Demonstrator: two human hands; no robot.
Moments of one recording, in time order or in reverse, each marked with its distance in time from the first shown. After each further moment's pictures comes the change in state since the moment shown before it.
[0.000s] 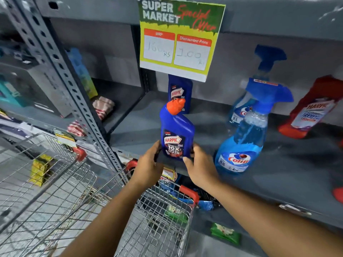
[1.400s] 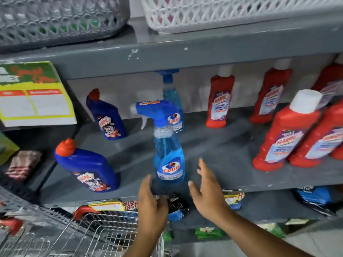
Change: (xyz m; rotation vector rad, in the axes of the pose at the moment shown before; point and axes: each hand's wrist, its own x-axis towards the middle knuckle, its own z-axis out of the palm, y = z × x) left_hand -0.046 0.104 0.124 -0.044 0.031 0.036; right_hand -0.086 0.097 -0.098 0.094 0.316 0.128
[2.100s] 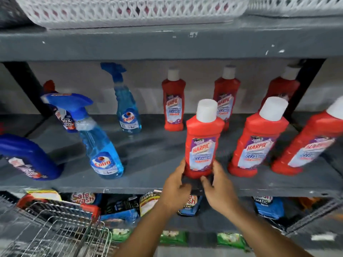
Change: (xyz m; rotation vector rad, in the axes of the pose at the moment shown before) left_hand -0.017 0.136 0.206 -0.354 -0.453 0.075; right_hand 0.014 0.133 -0.186 -0.010 0.030 0.007
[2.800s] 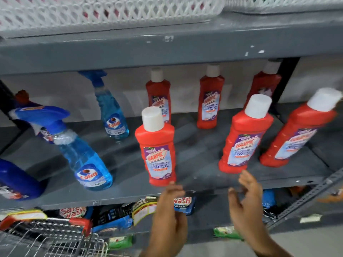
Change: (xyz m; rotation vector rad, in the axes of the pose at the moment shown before) left_hand -0.060 -0.002 0.012 0.236 0.280 0.299; right_hand -0.046 0.042 -0.034 0.075 0.436 0.073
